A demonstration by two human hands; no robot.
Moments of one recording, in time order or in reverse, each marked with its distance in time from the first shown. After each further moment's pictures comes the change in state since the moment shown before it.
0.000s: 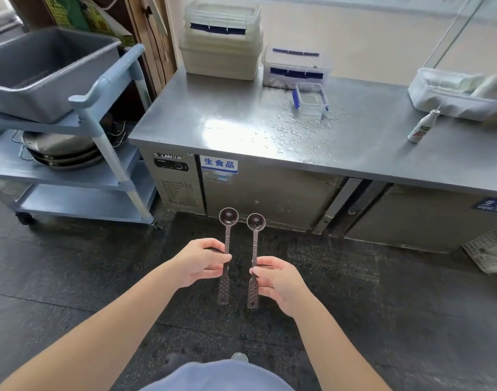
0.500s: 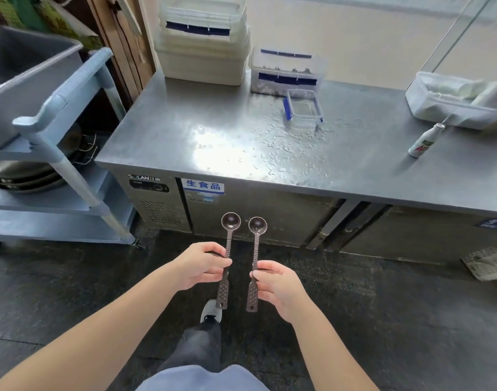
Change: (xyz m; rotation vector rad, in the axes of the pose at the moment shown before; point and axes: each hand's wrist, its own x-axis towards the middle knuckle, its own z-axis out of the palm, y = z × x) left_hand 0.122 0.094 0.006 0.081 -0.047 -0.043; right_hand 0.107 -0.086 -0.016 0.030 0.048 -0.001
